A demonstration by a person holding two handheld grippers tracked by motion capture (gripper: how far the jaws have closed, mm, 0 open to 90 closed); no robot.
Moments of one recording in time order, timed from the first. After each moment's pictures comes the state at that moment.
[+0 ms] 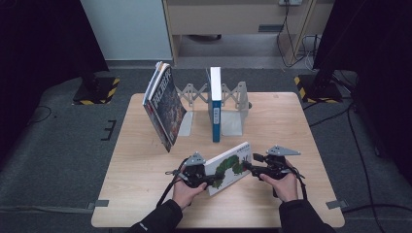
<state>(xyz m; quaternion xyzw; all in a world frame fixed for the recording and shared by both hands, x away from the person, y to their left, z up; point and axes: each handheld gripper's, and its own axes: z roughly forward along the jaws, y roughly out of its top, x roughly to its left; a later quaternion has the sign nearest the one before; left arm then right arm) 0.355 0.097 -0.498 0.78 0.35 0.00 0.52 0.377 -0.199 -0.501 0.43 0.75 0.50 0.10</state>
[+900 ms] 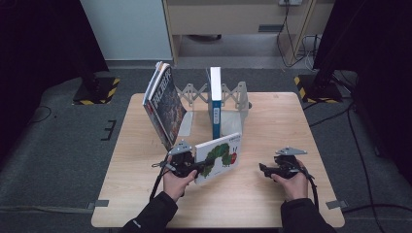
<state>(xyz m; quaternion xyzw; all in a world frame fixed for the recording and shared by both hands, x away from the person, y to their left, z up) 0.362 0.124 -0.449 0.74 0.39 0.04 0.55 0.384 -0.238 -0.518 0.50 0.77 0.35 0.17</state>
